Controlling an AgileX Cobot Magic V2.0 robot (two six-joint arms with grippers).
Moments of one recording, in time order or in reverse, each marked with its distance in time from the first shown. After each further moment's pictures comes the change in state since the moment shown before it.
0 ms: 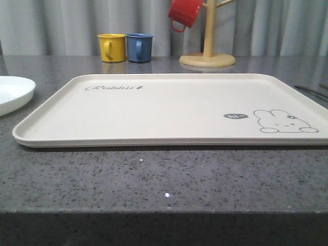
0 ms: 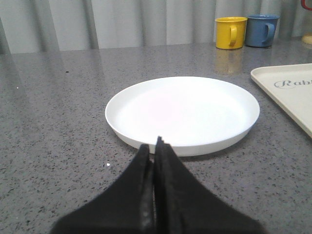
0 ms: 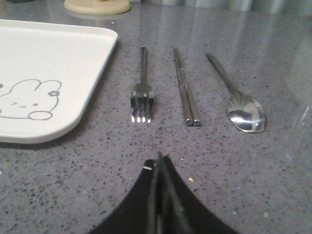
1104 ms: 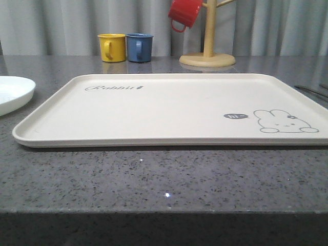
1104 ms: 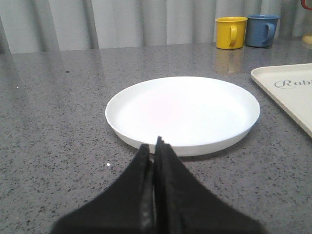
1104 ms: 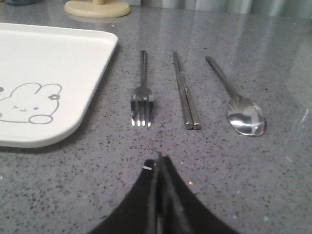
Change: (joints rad) left arm 0.000 0.000 0.000 0.000 0.000 0.000; right arm 0.000 0.000 0.000 0.006 -0.013 0.000
